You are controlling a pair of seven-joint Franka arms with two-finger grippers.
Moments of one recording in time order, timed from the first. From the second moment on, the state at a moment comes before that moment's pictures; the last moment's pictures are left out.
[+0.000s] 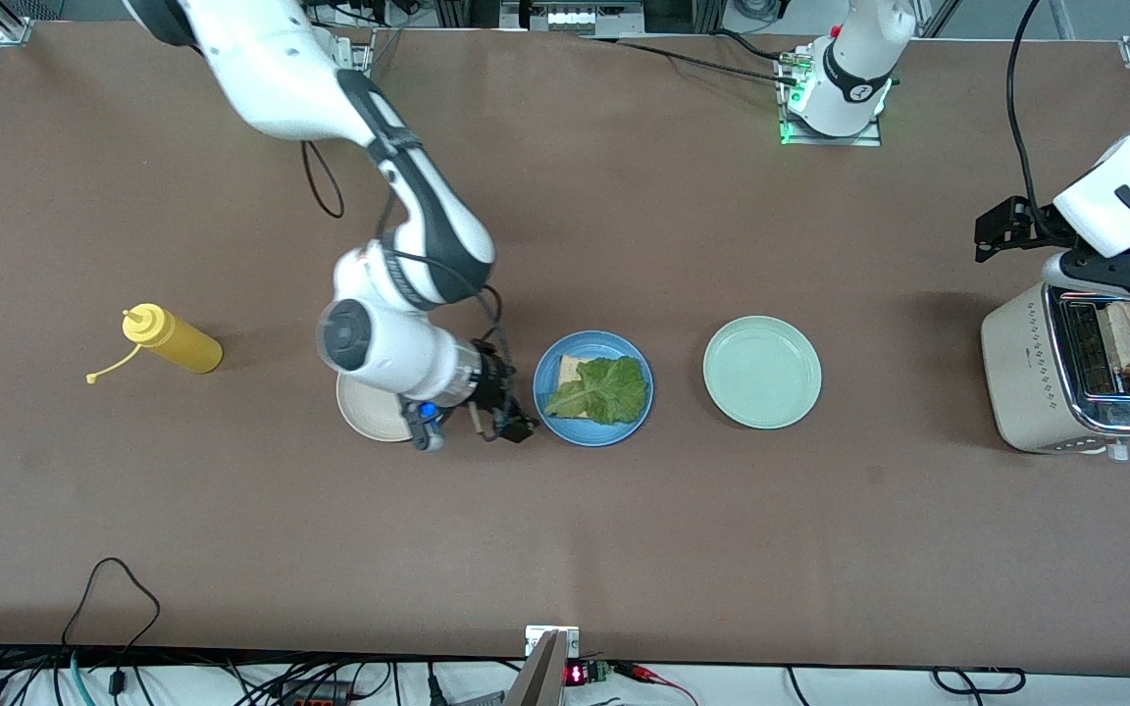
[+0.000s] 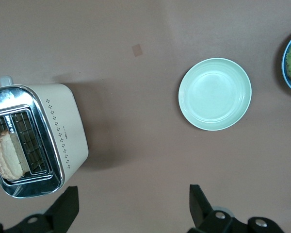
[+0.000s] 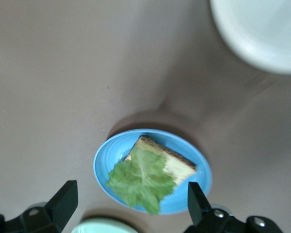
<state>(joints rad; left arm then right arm) -0.08 0.03 0.03 -1.64 0.05 1.59 0.16 0.51 0.75 -0.05 -1.27 0.52 2.11 1.26</state>
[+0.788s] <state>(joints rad) -0.08 0.03 0.03 -1.64 0.05 1.56 0.15 0.10 0.33 -0.06 -1.44 0.23 1.54 0.30</state>
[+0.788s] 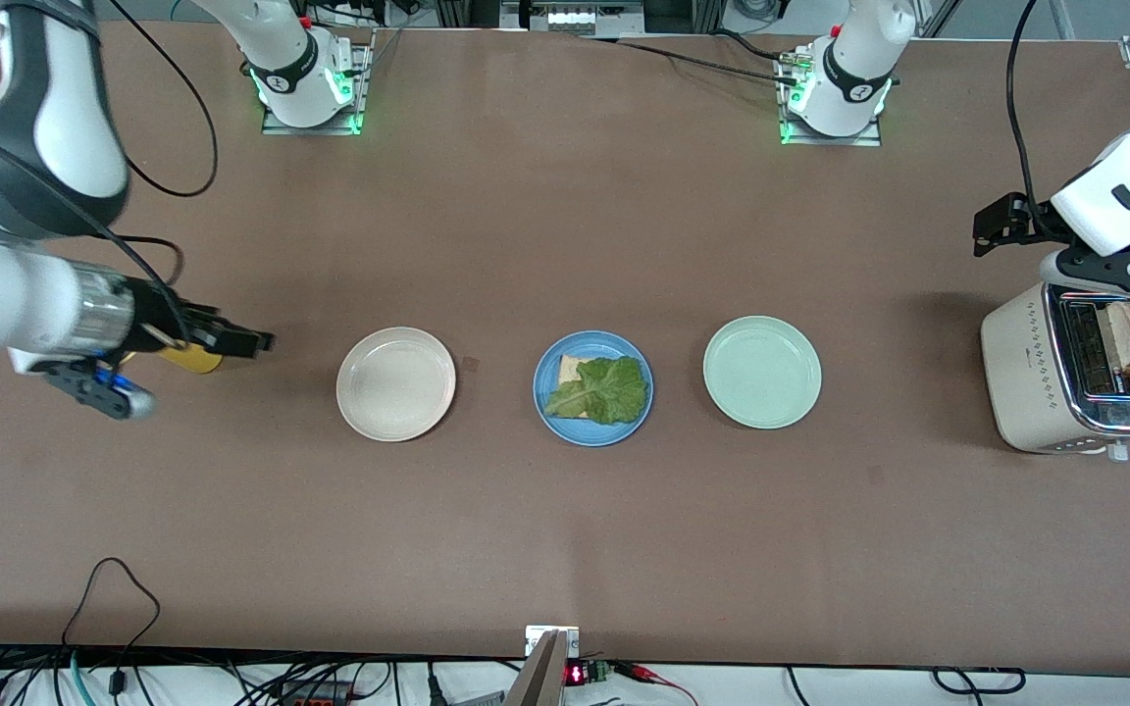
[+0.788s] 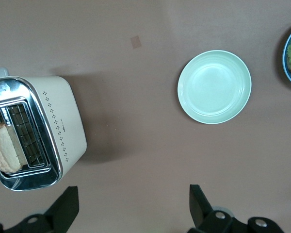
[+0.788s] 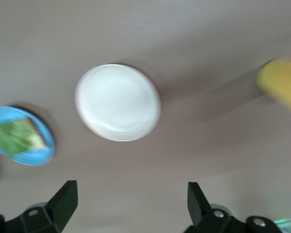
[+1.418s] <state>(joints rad) -0.08 0.03 0.03 -1.63 0.05 1.56 0.15 -0.19 0.15 -0.06 -1.70 0.11 1.62 -0.61</state>
